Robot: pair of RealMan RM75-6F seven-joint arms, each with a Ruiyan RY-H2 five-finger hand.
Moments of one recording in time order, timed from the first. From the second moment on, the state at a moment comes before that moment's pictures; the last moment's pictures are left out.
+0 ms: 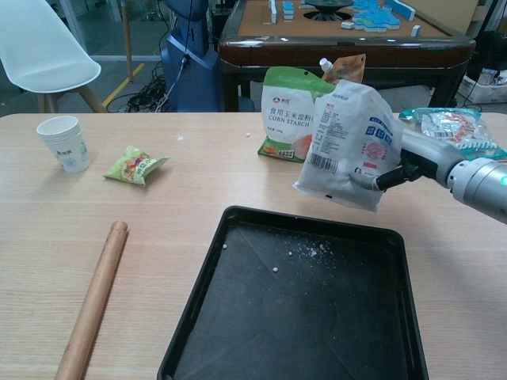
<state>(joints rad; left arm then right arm) 0.00 -1.19 -0.01 -1.65 1.56 1.57 0.04 0.69 -1.71 0.07 -0.97 -1.38 0.96 0.64</state>
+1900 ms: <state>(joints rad) -0.02 -1.17 -0.02 -1.68 1.56 1.56 0.06 0.49 -1.28 0.09 -1.48 -1.45 1.27 0.34</state>
